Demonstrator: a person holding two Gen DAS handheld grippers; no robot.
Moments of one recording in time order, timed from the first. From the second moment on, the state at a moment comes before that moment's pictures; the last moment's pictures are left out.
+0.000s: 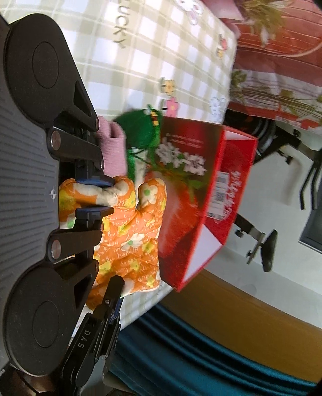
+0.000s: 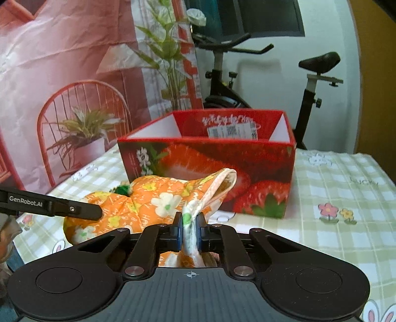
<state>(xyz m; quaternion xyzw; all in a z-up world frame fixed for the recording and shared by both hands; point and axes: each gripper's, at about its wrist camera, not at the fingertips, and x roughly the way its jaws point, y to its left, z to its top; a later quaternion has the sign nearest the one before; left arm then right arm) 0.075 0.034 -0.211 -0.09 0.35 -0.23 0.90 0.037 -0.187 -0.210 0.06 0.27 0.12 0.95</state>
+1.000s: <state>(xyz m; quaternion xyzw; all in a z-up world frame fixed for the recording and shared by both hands) 0.212 0.008 -0.132 -0.06 0.29 -0.20 0.94 0.212 -0.206 -0.133 0.03 0.24 0.12 0.96</state>
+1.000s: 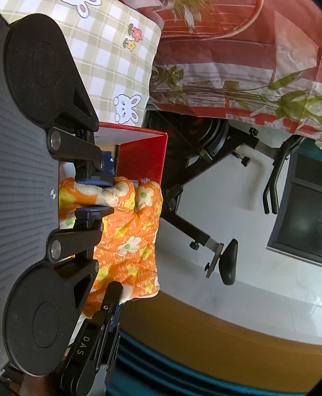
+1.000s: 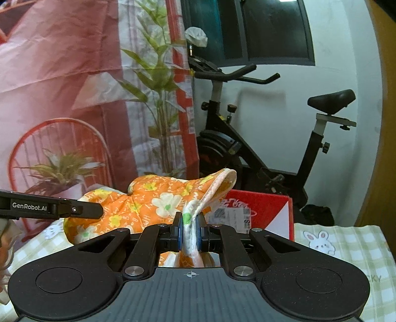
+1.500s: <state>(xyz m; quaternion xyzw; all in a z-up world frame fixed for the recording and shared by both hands) 0.277 -0.011 -0.163 -0.02 0.35 -0.17 0.92 0.293 -0.194 -0.182 -0.02 0.33 0.09 0.94</state>
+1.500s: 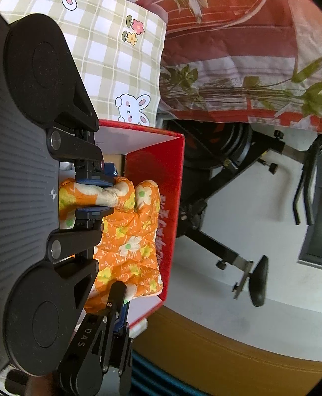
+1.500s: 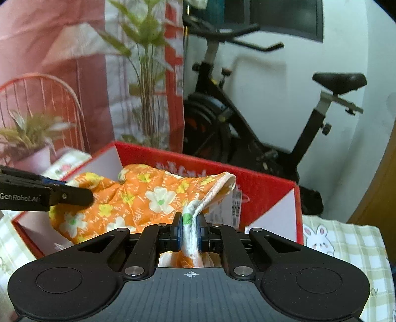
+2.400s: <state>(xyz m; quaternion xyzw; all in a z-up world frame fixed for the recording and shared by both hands) 0.239 -0.008 -0.133 0.03 0.33 -0.17 0.93 0.255 -0.198 -0.154 -0.04 0.32 0.06 0.95</state>
